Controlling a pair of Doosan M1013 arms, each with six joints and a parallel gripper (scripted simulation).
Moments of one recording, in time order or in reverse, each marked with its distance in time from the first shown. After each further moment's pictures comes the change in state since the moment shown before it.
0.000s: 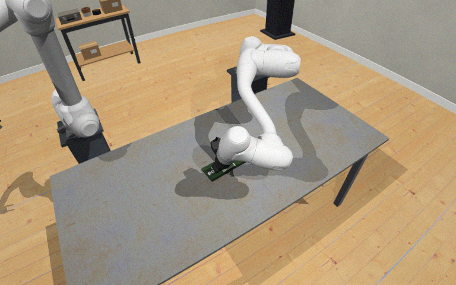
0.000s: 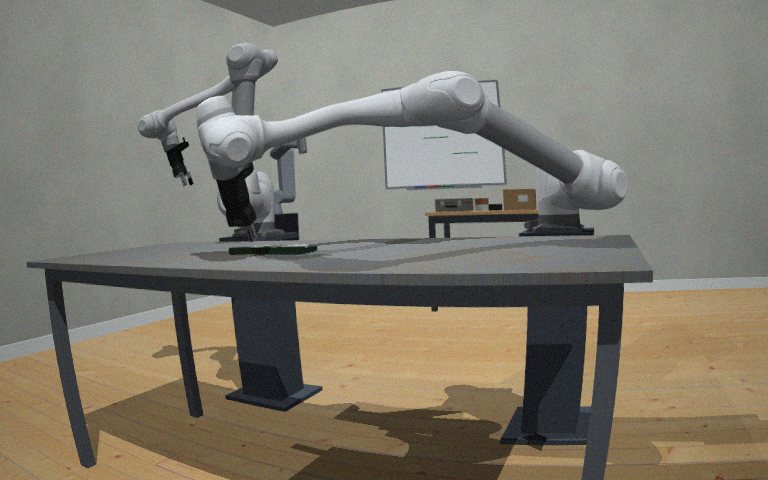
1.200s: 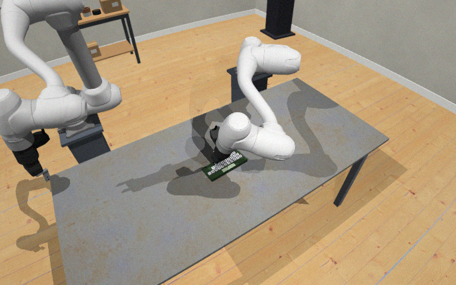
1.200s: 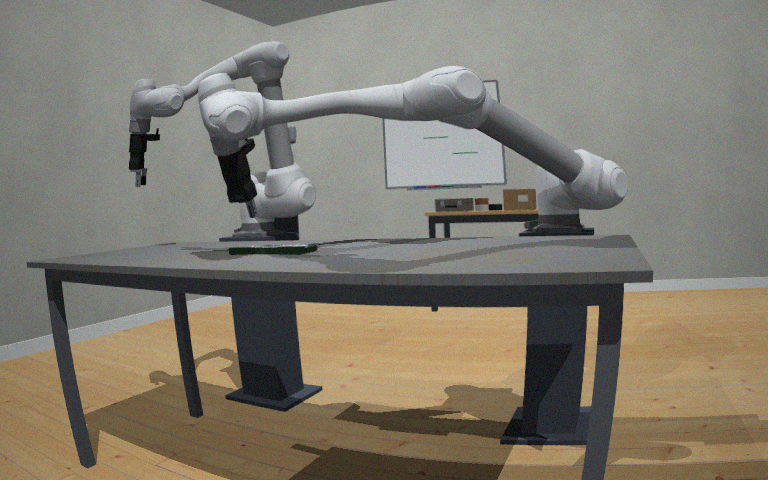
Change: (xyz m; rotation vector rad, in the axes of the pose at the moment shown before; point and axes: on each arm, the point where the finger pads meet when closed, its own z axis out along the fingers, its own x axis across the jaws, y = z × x) left arm 0.004 -0.030 -0.055 0.006 0.007 -0.001; right arm 0.528 -0.144 0.015 -0.524 -0.090 -0.283
